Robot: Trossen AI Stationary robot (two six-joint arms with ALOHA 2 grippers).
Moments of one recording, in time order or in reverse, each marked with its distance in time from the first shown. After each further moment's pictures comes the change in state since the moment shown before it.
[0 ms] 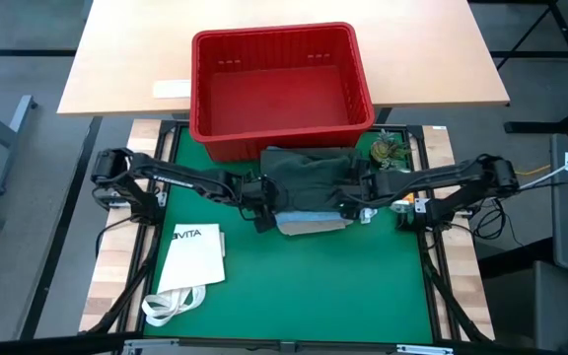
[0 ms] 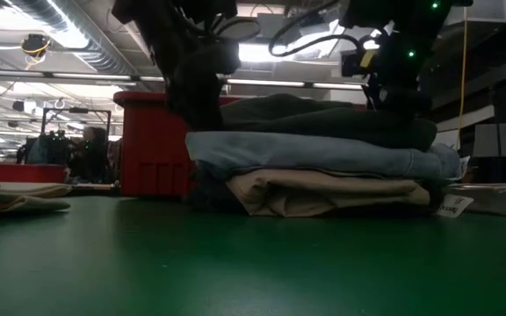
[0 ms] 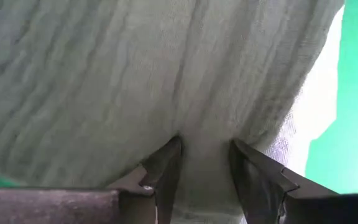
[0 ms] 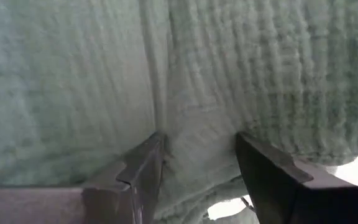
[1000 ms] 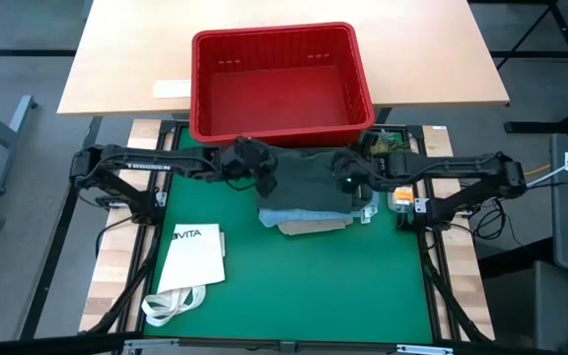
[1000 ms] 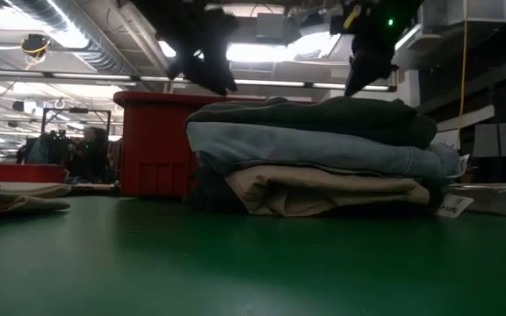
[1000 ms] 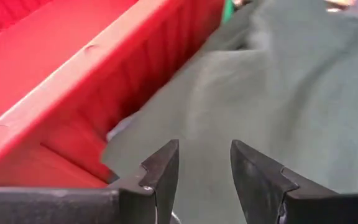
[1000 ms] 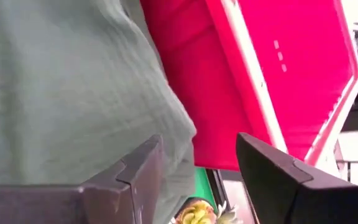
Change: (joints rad) left arm 0.156 -0.202 -0.004 0.167 -0.159 0.051; right arm -0.095 -0.080 0.155 0.036 0.203 -0.149
